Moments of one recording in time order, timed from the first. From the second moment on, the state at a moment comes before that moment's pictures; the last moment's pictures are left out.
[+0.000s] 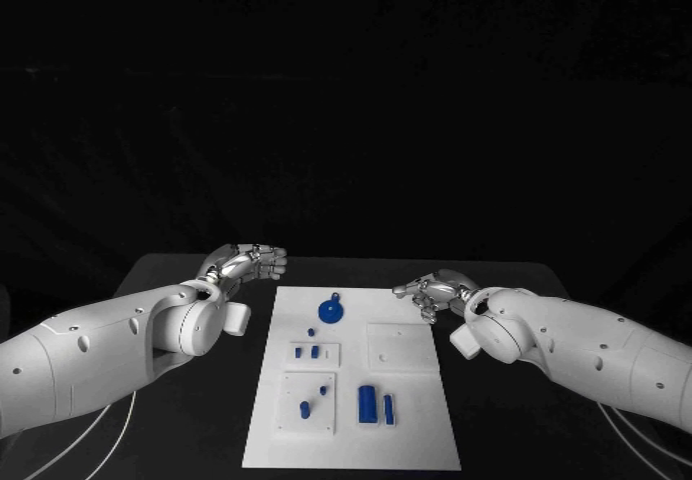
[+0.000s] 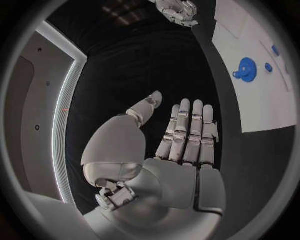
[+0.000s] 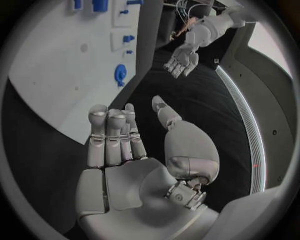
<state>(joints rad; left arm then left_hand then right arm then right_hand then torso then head) 1.25 -0.77 -0.14 1.24 -0.01 -0.31 0.34 1.06 -0.09 0.52 -0.24 0.07 0.87 0.17 0.24 0.54 1.16 0.14 0.07 0.07 0.83 0.16 0.50 0.24 0.05 0.61 0.06 0.54 1.16 1.14 -0.63 -0.03 1.10 -0.52 -0.19 0.01 0.82 -0.08 0.46 -0.29 0.05 0.93 0.13 0.21 0.58 1.07 0.02 0.92 1.22 1.21 -0.09 1.13 0.97 0.18 1.12 -0.07 1.00 1.29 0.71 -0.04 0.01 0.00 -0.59</state>
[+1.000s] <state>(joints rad) 1.19 -0.69 -0.09 1.19 0.00 -0.33 0.35 0.16 -0.01 0.06 -0.03 0.01 0.10 0.02 0.03 0.06 0.12 0.02 0.01 0.01 0.09 0.02 0.05 0.03 0.02 0.06 0.01 0.06 0.28 1.09 -0.55 0.04 0.97 -0.26 -0.21 0.22 0.11 0.00 0.06 -0.04 0.01 0.10 0.02 0.02 0.07 0.12 0.02 0.02 0.04 0.10 0.02 0.05 0.06 0.03 0.08 0.02 0.04 0.11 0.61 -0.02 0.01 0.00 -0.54</state>
